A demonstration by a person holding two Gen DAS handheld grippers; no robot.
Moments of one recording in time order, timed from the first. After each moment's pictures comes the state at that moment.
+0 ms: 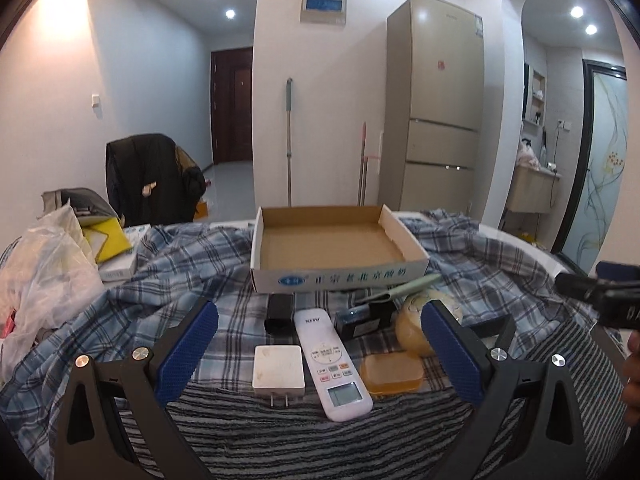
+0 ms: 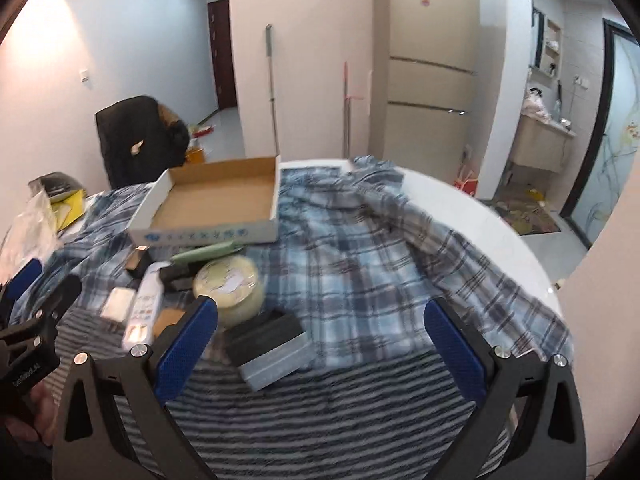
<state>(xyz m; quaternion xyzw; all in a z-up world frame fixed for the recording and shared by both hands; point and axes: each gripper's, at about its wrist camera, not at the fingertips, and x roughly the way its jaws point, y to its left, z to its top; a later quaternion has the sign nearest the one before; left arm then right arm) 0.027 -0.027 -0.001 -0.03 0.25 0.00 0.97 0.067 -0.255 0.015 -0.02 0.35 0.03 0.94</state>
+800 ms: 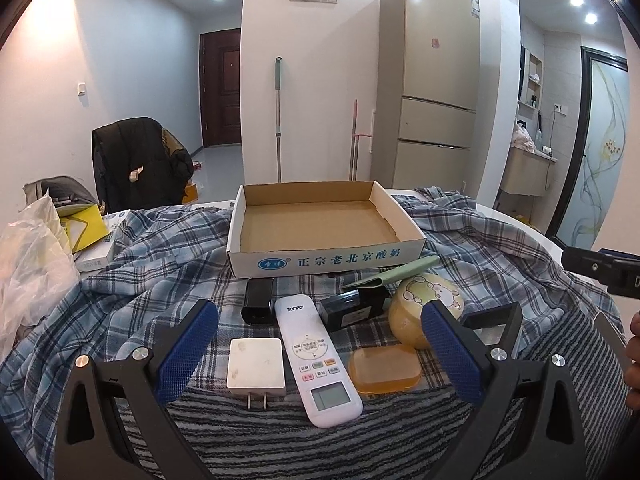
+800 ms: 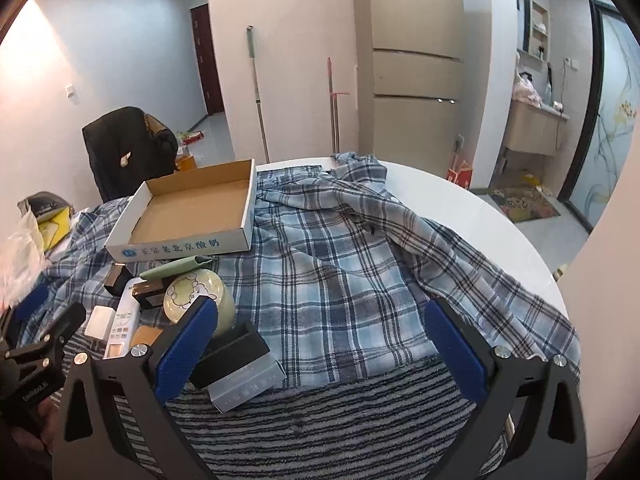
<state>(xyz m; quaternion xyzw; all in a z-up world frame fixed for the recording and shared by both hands) 0.052 -0.037 -0.017 -0.01 0.28 -0.01 0.96 0.088 -0.282 0.004 0.02 0.36 0.02 0.93</state>
